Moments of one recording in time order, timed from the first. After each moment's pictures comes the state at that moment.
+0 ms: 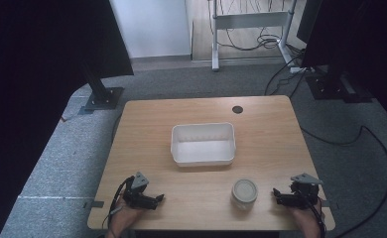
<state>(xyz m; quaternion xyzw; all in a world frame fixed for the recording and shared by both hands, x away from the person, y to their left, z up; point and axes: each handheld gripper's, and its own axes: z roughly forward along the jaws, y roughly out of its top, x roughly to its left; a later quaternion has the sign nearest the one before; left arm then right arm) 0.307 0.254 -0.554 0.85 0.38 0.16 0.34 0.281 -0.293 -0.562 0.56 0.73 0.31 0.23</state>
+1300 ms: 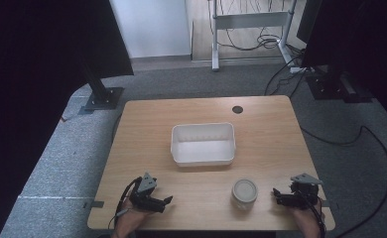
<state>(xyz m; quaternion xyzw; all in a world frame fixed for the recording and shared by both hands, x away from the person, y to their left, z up) 0.291 0.218 -0.528 0.85 0.33 0.16 0.38 0.281 -0.293 -0.562 0.56 0.73 0.32 0.23</state>
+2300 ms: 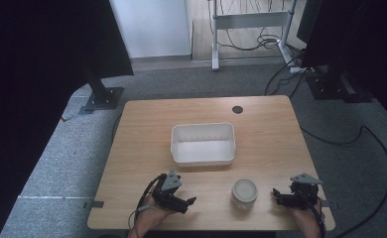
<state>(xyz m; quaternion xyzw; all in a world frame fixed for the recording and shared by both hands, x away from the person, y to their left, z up) 0.291 0.143 -0.506 0.87 0.27 0.13 0.40 0.280 -0.293 -0.561 0.55 0.74 0.32 0.22</state>
